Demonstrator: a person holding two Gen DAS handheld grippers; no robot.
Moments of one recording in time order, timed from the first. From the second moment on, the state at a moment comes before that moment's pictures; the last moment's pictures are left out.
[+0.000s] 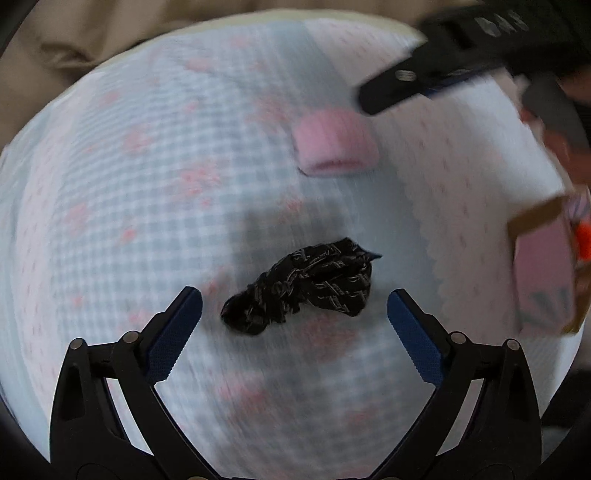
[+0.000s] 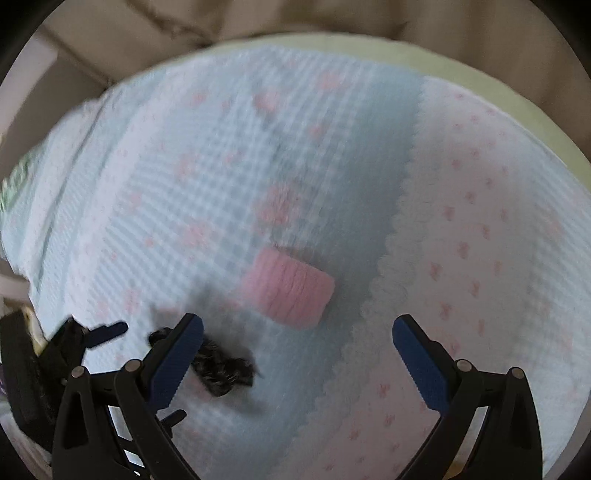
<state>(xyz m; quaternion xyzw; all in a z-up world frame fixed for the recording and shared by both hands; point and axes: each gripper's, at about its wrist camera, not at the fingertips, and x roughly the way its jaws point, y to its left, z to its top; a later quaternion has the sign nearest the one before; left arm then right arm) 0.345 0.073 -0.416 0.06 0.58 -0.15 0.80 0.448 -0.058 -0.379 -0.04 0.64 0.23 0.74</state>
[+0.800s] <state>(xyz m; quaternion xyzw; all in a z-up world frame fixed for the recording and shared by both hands) 0.367 0.055 -0.469 0.14 0.62 -0.25 0.73 0.442 0.004 -0.454 -0.27 0.62 0.31 0.67</state>
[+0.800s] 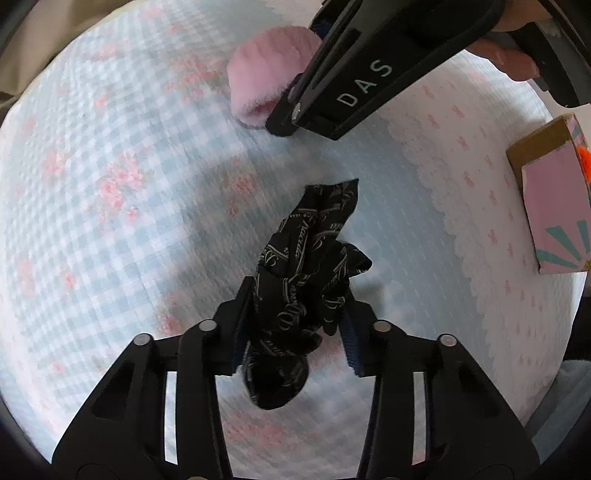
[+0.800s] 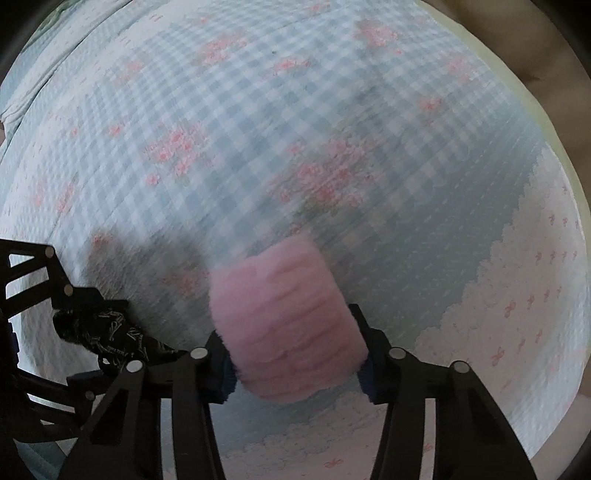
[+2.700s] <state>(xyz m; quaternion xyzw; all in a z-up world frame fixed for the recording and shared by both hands) 0.160 -0.190 -0.169 0.02 0.49 -0.25 0.84 0.125 -0.369 -0.115 0.05 0.52 0.04 0.85</state>
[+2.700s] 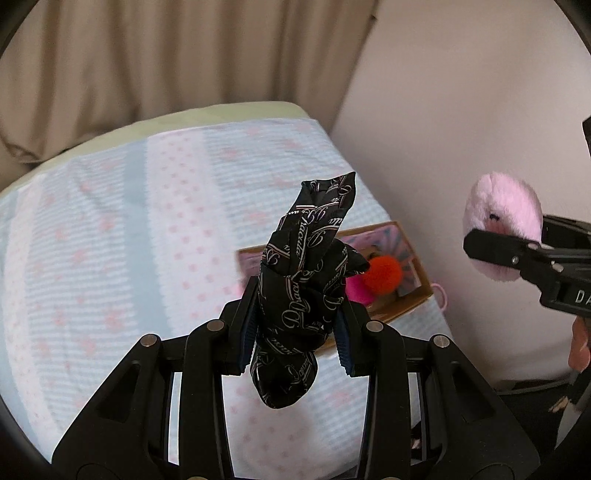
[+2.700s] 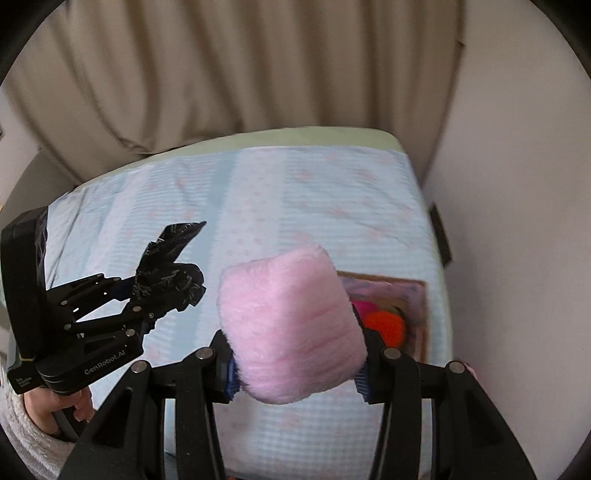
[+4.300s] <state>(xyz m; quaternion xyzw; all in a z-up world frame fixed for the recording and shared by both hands) 0.183 -0.241 -0.303 0.06 0.58 -0.16 0.80 0.150 -0.420 -0.284 0.19 0.62 0.01 0.76</state>
